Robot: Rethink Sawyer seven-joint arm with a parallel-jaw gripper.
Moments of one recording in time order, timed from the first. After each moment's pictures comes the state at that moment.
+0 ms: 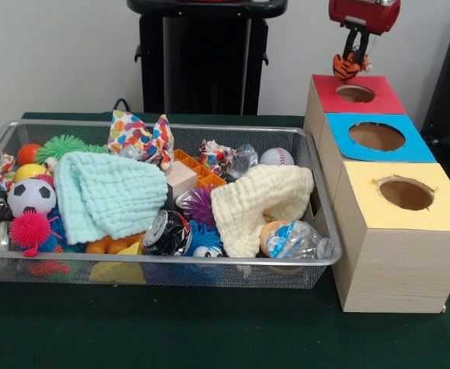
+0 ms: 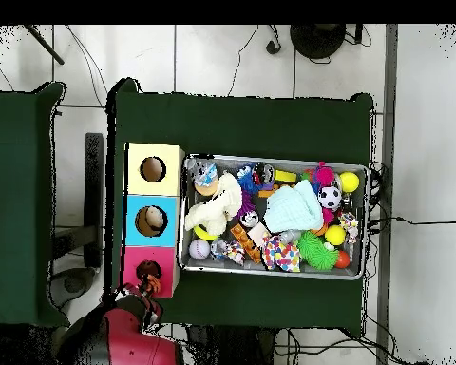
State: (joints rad) arm 0.45 -0.84 -0.31 2.21 0.40 0.15 2.27
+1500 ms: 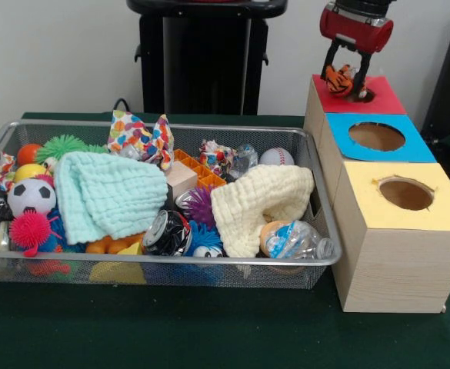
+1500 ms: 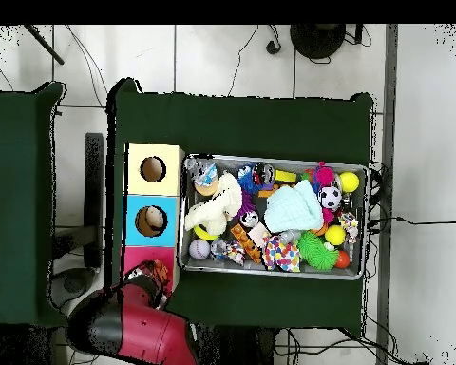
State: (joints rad) arm 0.43 -0.74 -0.35 2.11 0.45 0.22 2.27
